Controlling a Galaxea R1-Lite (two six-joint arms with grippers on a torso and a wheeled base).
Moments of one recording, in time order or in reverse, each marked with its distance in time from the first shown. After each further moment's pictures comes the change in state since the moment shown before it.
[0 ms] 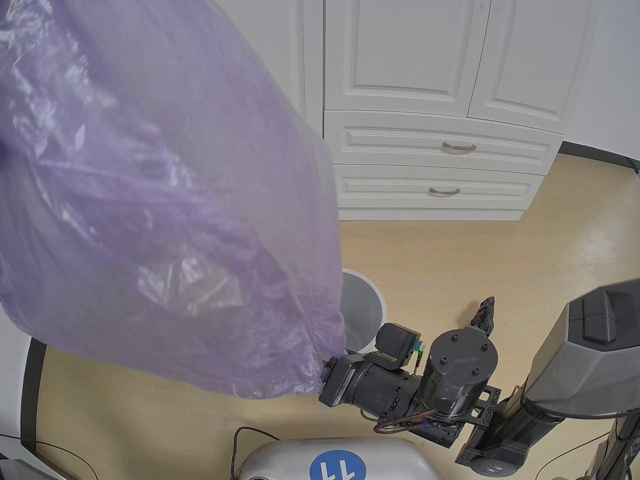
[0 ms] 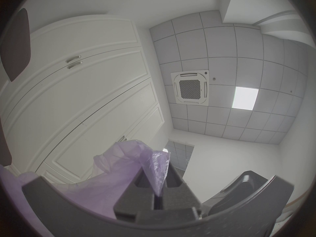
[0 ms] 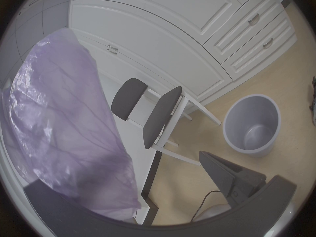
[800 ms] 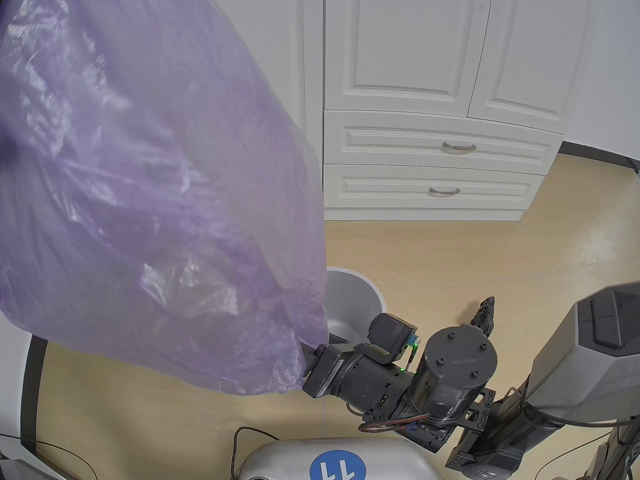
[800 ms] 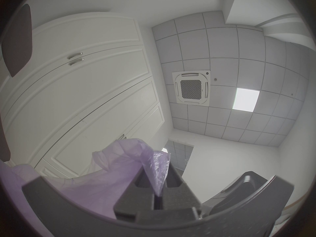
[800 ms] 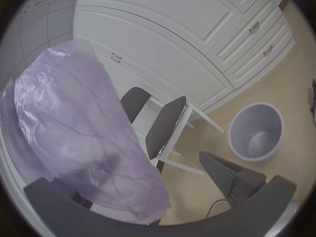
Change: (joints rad) left arm 0.000 0.016 -0.008 0.000 0.000 -0.024; right arm 0.045 -0.014 -0.062 0.000 -0.098 -0.006
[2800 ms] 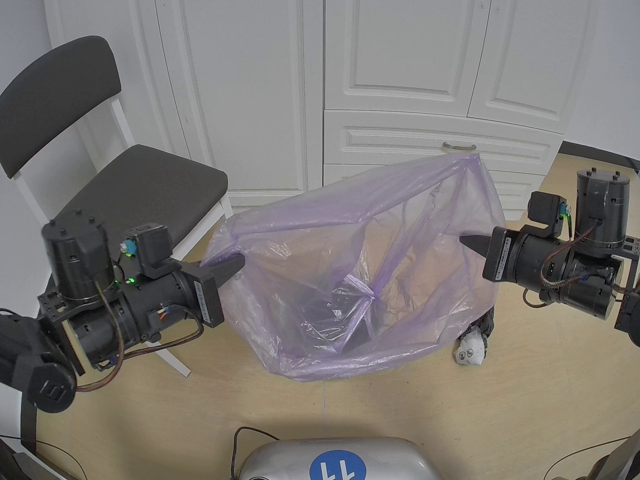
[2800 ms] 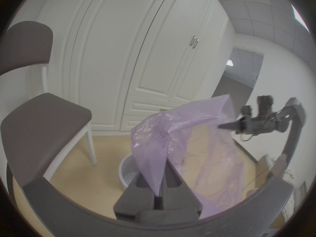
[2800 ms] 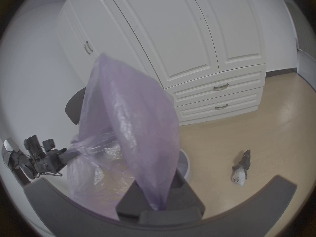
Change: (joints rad) left arm 0.538 0.361 0.034 0.648 -0.127 0.211; right arm -0.451 -0.597 -0.149 1.058 0.057 -0.390
